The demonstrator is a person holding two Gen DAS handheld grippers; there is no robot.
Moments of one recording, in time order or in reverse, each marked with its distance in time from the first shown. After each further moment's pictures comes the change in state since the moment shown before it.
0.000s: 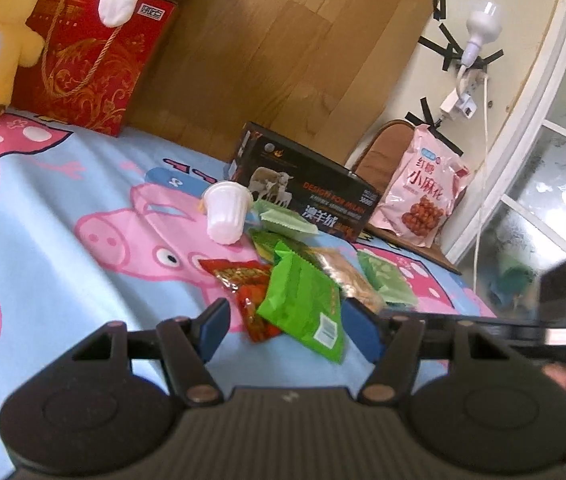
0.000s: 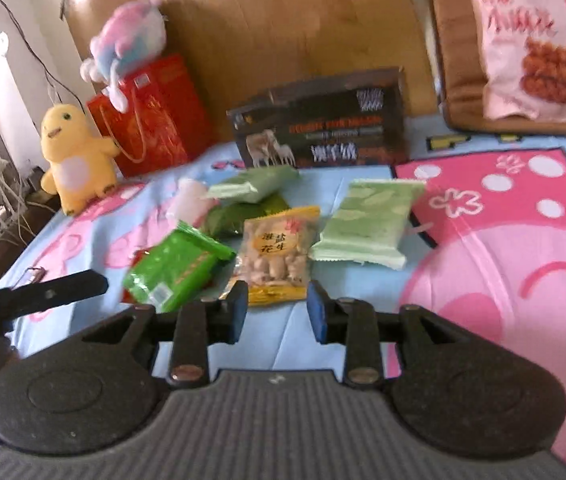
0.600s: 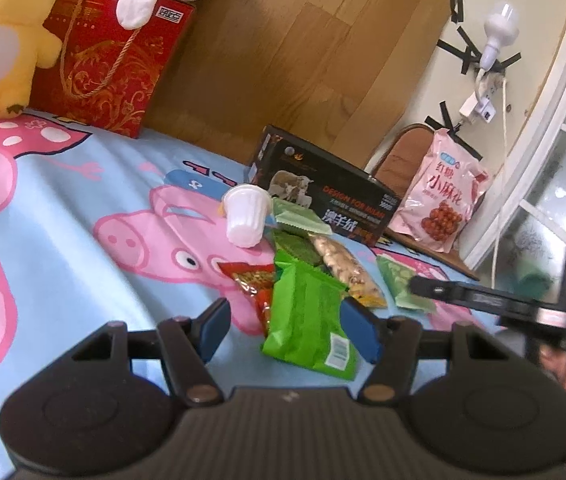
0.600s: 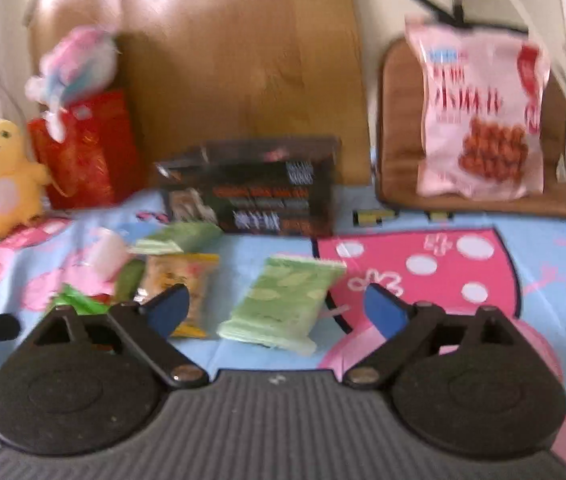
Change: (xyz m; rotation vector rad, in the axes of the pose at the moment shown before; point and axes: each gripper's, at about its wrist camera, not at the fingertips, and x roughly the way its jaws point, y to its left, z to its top) left arm 0.001 0.002 0.001 -0.016 -0.008 0.063; right arm 0.003 -0.003 0.011 -0.085 -0.153 -0.265
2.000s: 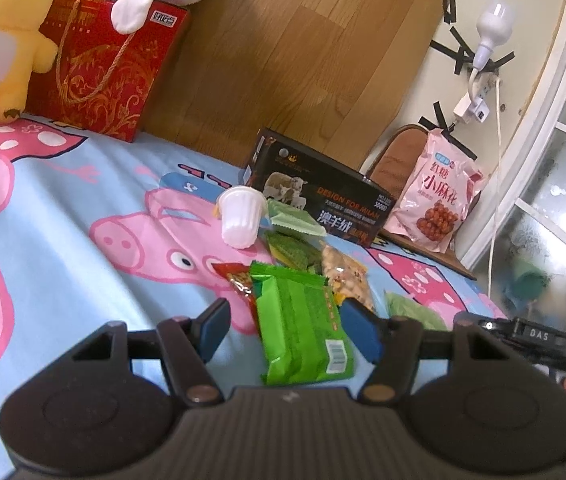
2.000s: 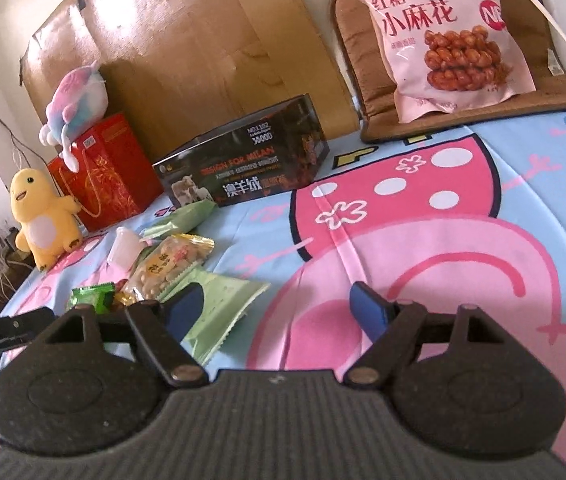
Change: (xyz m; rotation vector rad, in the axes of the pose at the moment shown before) left arm -0.002 0.001 -0.001 0.017 -0.016 -0.024; right arm -0.036 -0.073 -0.037 0.215 0.025 0.201
